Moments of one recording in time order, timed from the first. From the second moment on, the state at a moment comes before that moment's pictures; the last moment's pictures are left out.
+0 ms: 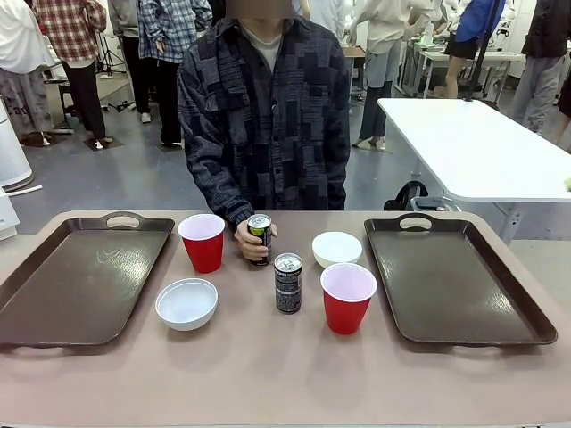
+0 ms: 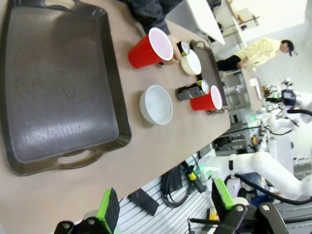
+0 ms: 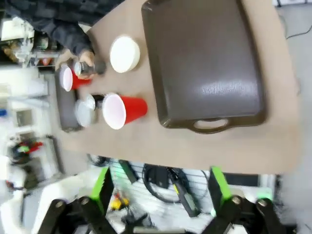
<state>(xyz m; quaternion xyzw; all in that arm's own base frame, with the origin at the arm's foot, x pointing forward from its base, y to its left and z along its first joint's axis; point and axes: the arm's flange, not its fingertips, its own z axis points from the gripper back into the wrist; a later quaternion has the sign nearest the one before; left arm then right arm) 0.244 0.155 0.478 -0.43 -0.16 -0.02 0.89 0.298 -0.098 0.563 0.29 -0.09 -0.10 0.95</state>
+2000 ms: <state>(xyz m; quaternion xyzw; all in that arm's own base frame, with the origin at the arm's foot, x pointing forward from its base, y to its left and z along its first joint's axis) 0.244 0.156 0.478 -0.44 -0.16 -0.02 0.89 0.514 0.198 0.403 0.00 -0.12 0.05 0.99</state>
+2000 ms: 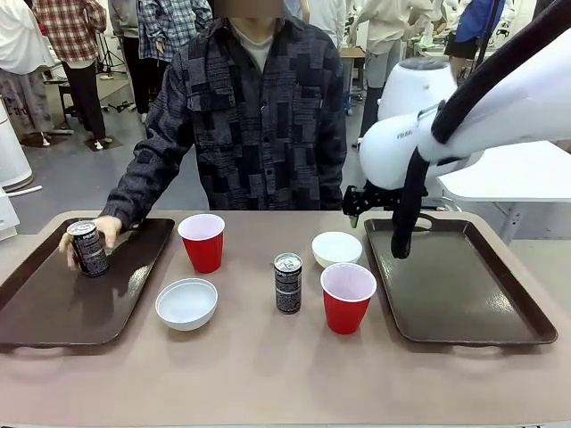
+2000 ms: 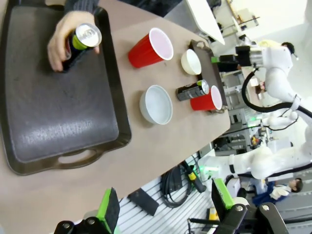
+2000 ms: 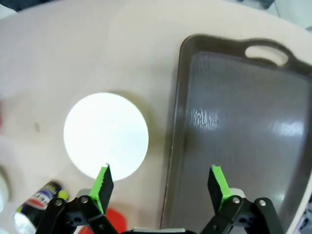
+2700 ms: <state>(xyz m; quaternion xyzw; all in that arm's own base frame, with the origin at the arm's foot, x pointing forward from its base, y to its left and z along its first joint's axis) 0.244 0.156 0.478 -0.44 -0.16 -0.02 0.89 0.535 0.221 0.344 0.05 -0.06 0.05 1.00</state>
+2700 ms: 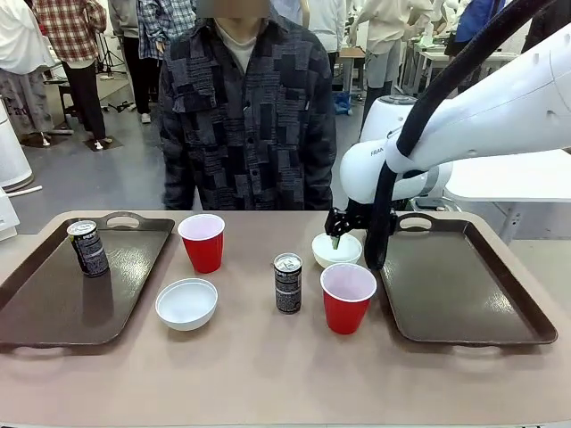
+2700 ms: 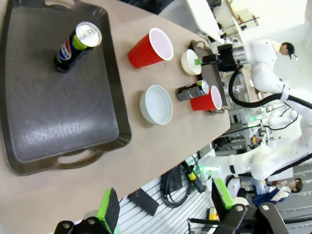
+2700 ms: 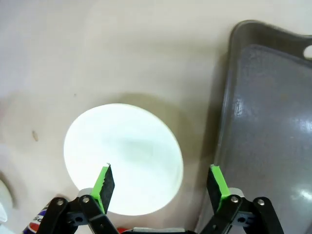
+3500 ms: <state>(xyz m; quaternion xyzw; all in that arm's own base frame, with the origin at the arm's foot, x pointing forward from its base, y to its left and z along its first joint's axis) 0.244 0.156 0.478 -0.44 -0.16 -0.02 0.89 0.542 0.217 0.337 0.06 -0.05 0.05 1.00</state>
